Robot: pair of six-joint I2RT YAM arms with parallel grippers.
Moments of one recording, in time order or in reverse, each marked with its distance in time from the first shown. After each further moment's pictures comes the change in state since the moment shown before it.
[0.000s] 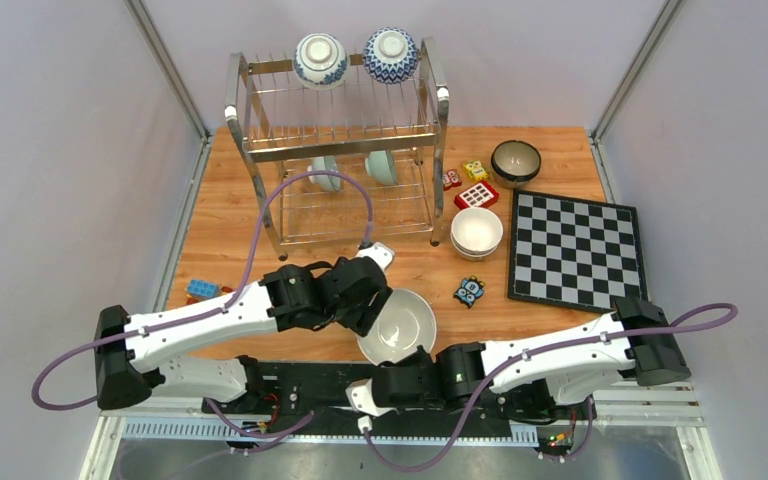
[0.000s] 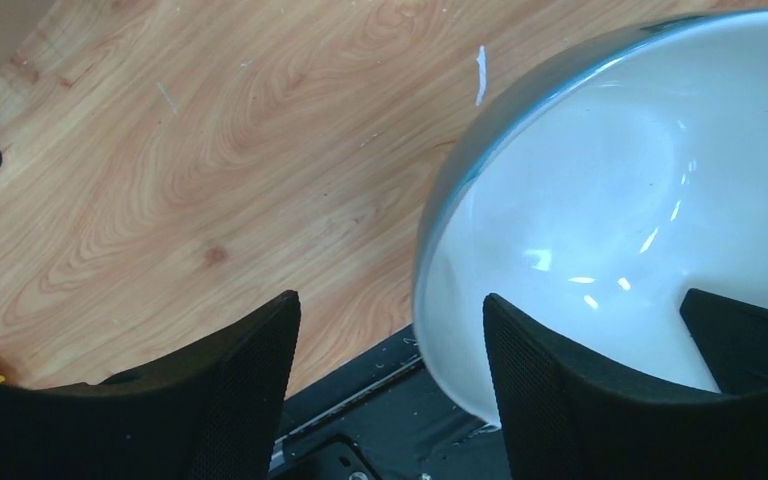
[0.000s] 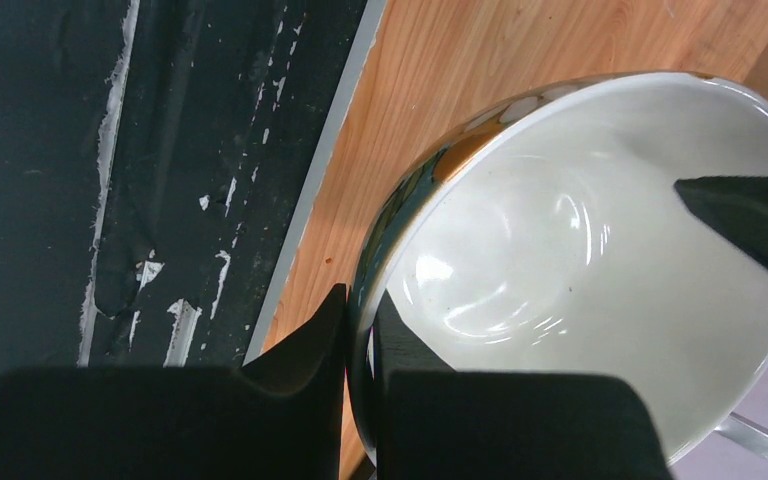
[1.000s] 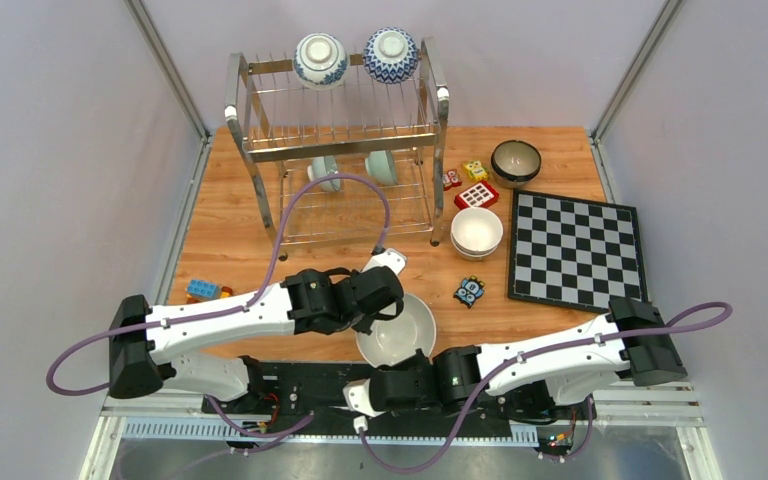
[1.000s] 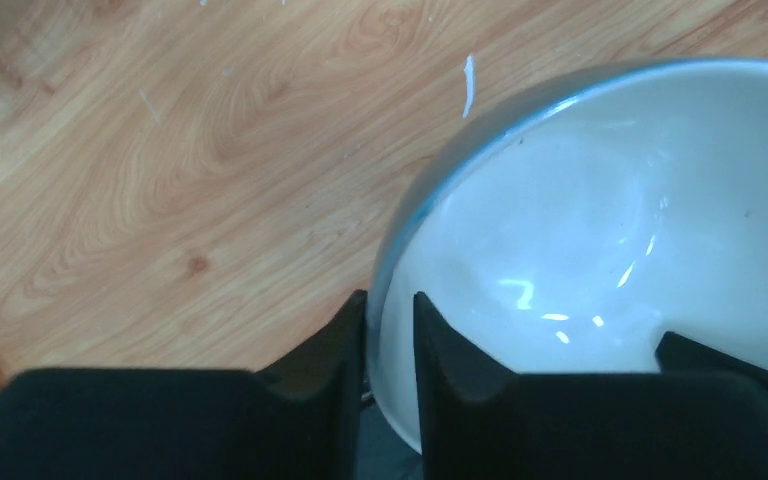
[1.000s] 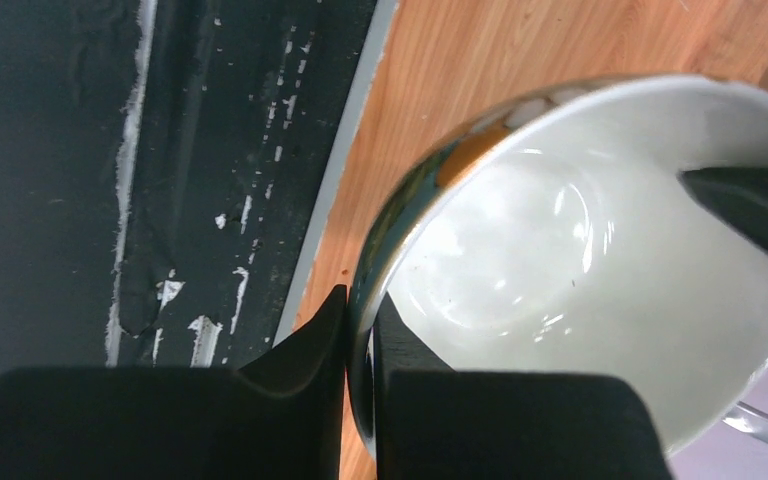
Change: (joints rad) left arm -0.071 0.099 0.024 0.037 -0.050 -0.054; right arm 0.014 0.023 0.005 0.022 -0.002 0.063
